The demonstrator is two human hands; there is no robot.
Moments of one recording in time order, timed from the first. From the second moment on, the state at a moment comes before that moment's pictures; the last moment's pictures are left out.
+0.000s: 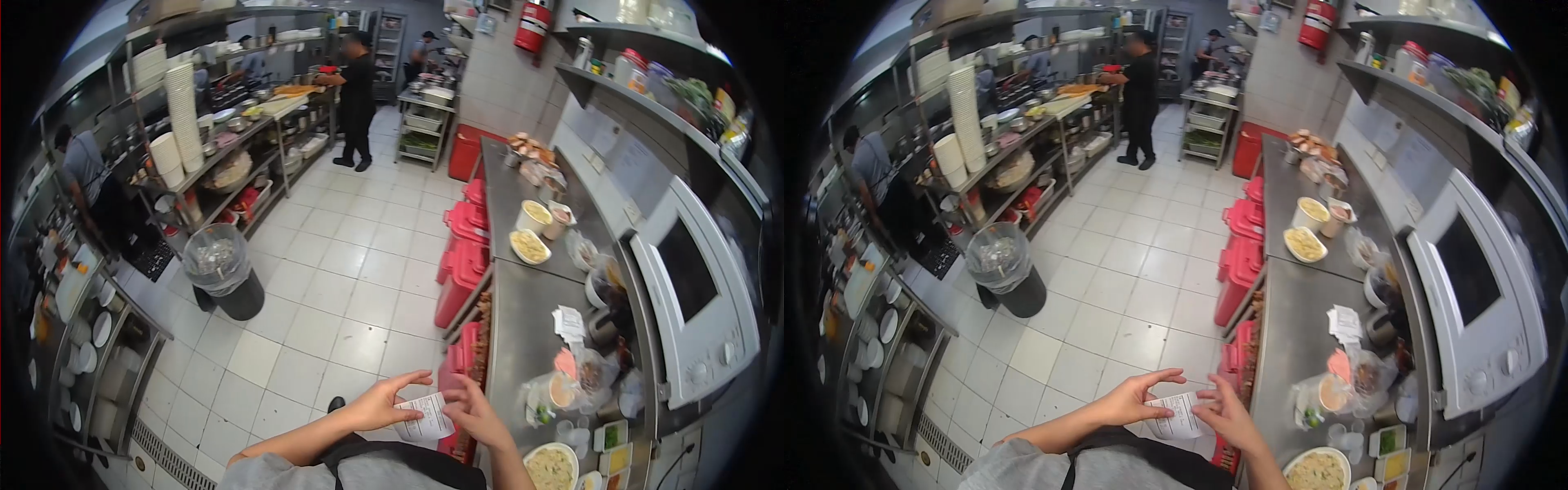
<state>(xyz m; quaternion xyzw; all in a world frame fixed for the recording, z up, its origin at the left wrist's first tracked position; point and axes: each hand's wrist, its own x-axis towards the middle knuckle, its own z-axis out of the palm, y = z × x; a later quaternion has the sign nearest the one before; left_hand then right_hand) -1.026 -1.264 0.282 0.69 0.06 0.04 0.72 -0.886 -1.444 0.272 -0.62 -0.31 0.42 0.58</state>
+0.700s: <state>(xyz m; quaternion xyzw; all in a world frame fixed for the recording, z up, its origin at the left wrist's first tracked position) -1.060 -0.839 0.054 0.85 0.29 0.07 0.43 -0.780 -1.191 0.083 -0.89 -0.36 0.10 0.25</state>
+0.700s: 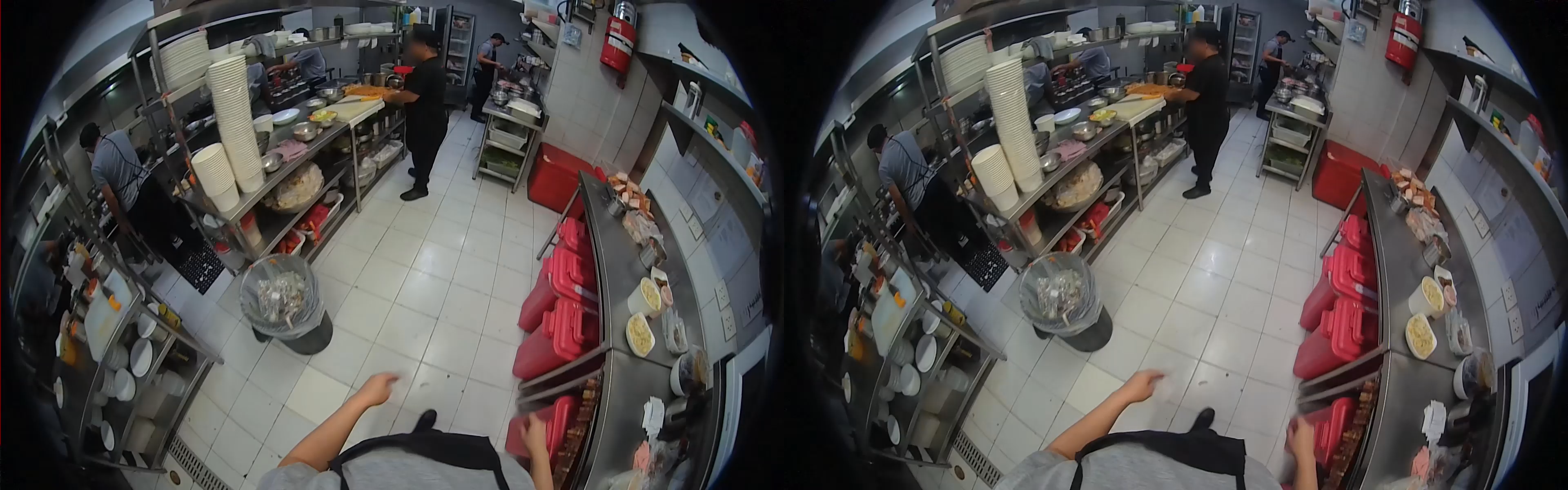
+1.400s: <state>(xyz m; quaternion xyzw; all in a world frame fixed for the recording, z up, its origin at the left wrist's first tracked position) -1.126 -0.659 -0.150 0.64 0.64 -0.10 0.41 -0.550 -0.607 0.095 -0.72 -0.56 0.23 0.35</state>
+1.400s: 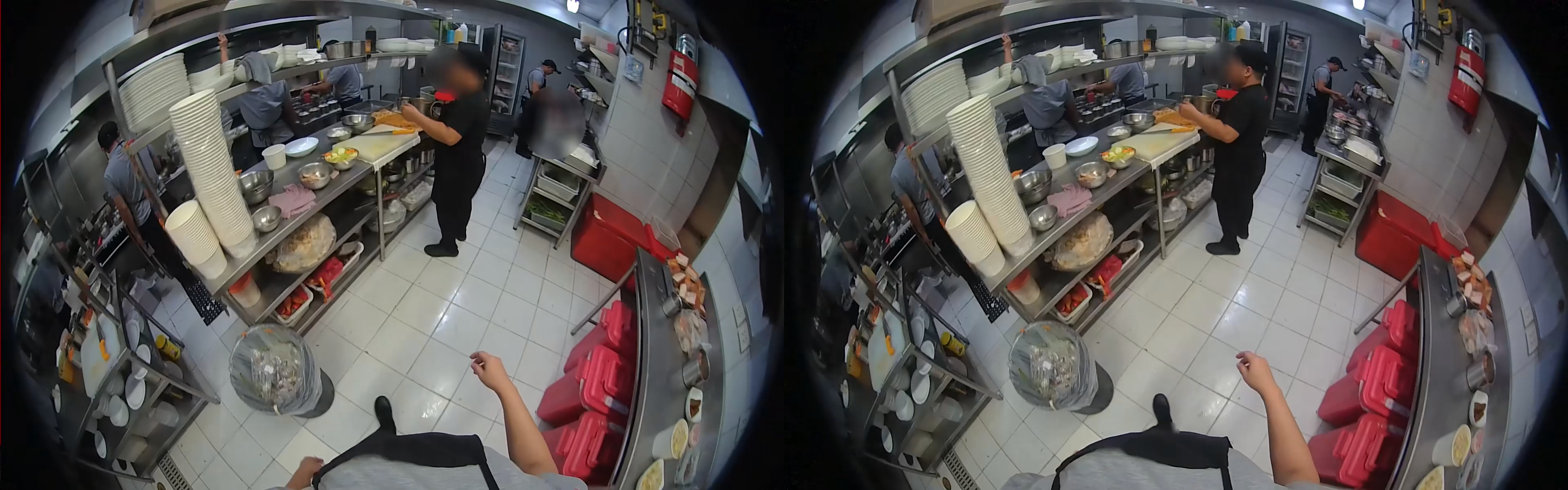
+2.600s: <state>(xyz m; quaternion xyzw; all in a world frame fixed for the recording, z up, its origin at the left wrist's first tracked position) -0.789 0.052 0.151 0.45 0.53 0.43 0.57 -0.336 0.173 0.208 -0.52 -0.62 0.48 0.33</state>
